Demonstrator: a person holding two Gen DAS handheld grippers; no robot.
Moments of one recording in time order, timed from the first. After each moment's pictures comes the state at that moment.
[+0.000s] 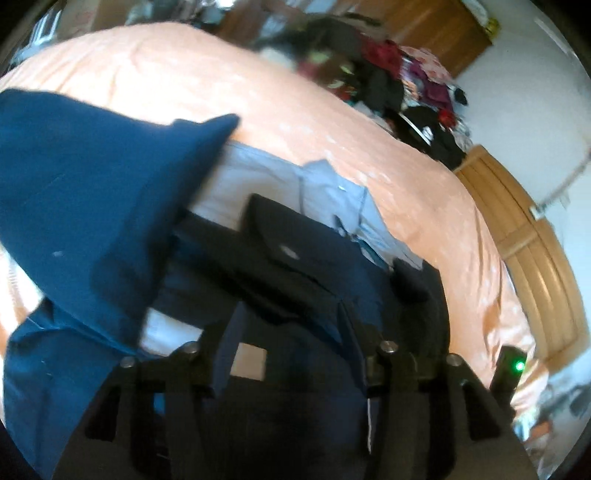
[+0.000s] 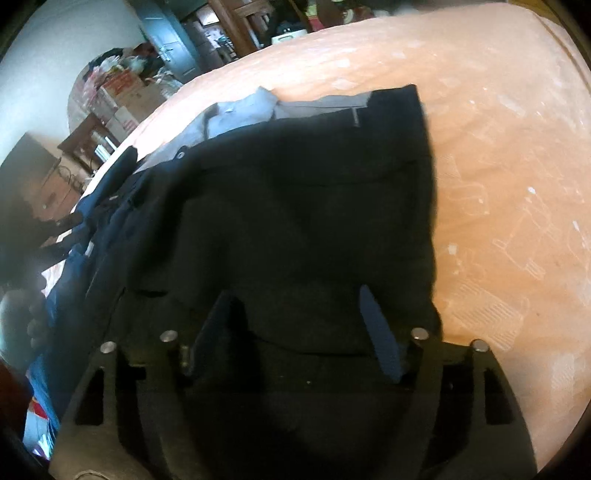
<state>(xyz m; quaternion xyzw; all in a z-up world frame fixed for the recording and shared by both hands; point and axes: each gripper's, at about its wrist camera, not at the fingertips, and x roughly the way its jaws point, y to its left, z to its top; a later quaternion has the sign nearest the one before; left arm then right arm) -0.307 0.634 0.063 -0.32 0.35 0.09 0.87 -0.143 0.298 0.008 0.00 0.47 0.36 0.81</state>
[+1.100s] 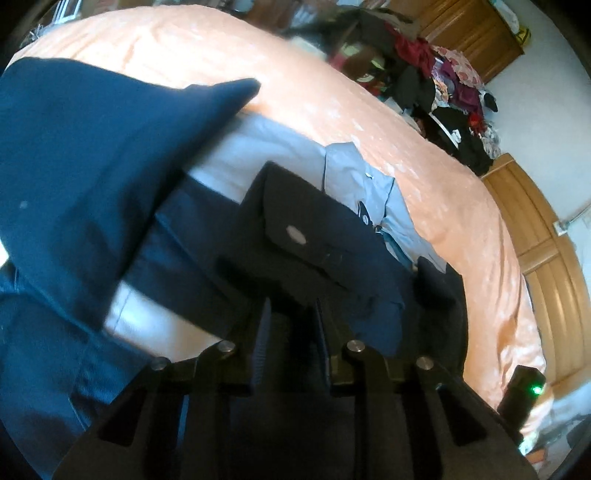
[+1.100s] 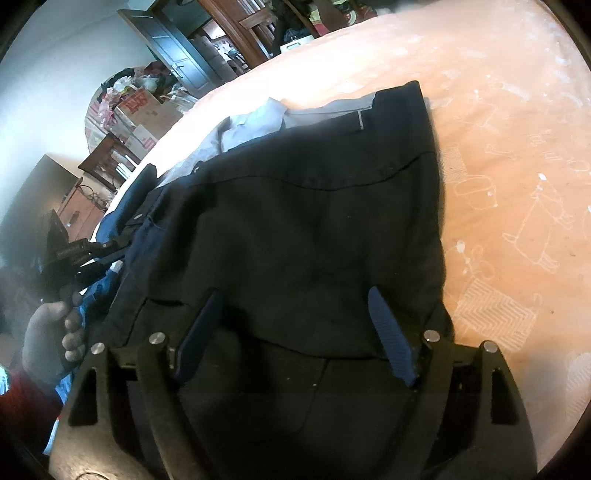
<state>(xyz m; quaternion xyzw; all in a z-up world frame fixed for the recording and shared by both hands) -0.293 0.634 0.036 -0.36 0.37 0.14 0.85 -0.139 0.289 0.007 0.06 0.47 0.40 0.79</state>
